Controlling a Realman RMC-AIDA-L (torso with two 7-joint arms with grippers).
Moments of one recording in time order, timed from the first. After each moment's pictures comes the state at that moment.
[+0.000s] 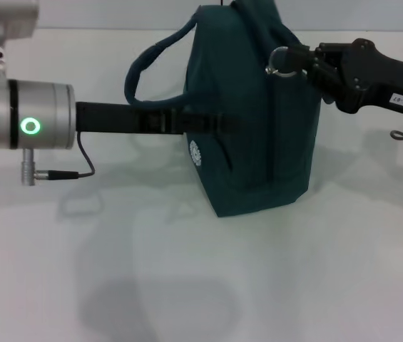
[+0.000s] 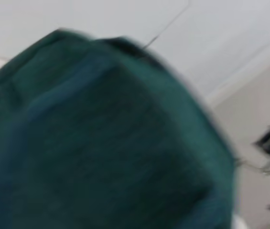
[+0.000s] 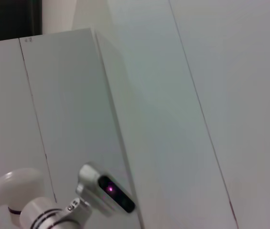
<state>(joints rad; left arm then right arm) -0.41 -2.08 1.15 1.11 1.78 1.48 -2.41 0.60 2.01 -1.19 -0.54 -1.20 -1.51 1.29</state>
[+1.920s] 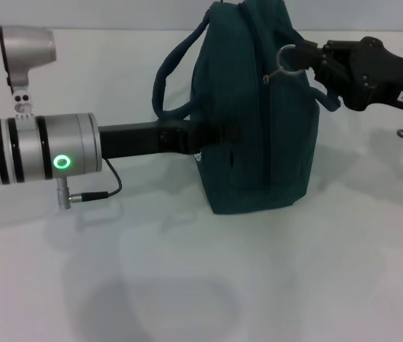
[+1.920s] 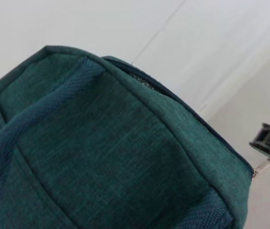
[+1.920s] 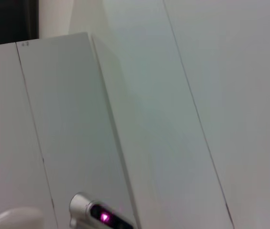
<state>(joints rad) -0.39 -2.09 1.27 0.87 1.54 1.32 -2.01 0.59 2.00 -1.17 -0.54 -1.20 -1.52 1.30</state>
